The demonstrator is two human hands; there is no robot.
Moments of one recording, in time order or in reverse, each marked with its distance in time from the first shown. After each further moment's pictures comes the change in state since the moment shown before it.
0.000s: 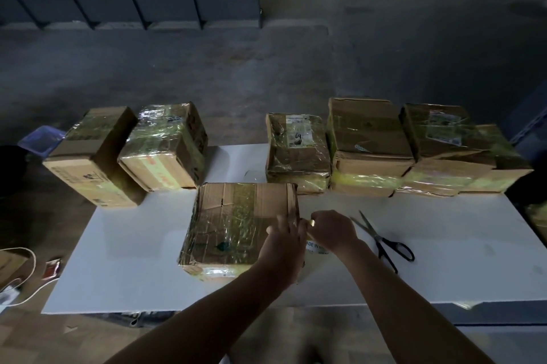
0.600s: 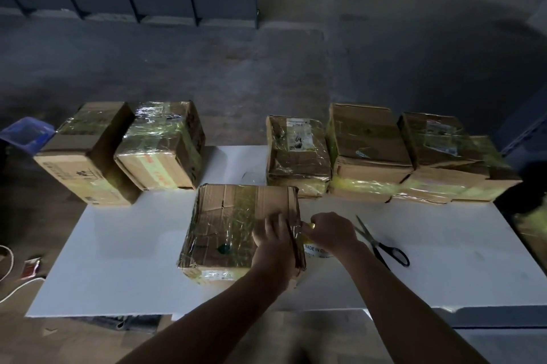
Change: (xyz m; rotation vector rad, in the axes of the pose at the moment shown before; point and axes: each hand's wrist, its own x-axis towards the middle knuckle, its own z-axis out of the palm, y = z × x) left_hand -0.003 -0.007 0.018 -0.264 -0.113 -0.087; right_hand -0.001 -0.008 -0.007 -0.054 0.005 0.024
